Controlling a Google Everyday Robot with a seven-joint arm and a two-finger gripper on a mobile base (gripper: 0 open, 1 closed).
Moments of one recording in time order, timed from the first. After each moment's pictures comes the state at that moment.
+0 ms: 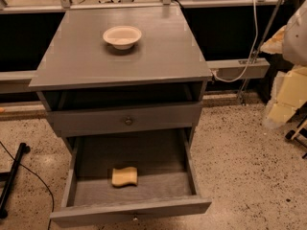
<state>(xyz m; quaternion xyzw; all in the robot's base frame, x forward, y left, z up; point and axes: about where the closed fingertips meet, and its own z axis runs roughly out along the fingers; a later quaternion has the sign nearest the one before) 0.438 -0.216 0.977 -0.60 0.78 -0.04 0.16</state>
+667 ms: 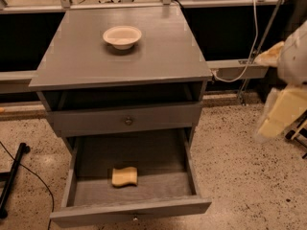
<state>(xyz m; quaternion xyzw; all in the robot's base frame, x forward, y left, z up) 0.433 -0.209 0.954 -0.60 0.77 -0.02 0.20</state>
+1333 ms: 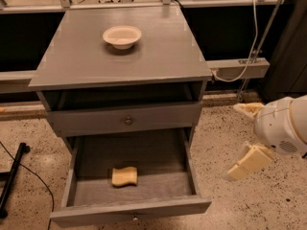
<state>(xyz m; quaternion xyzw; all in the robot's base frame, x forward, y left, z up) 0.412 -0.177 0.844 -0.55 0.77 0.10 0.30</state>
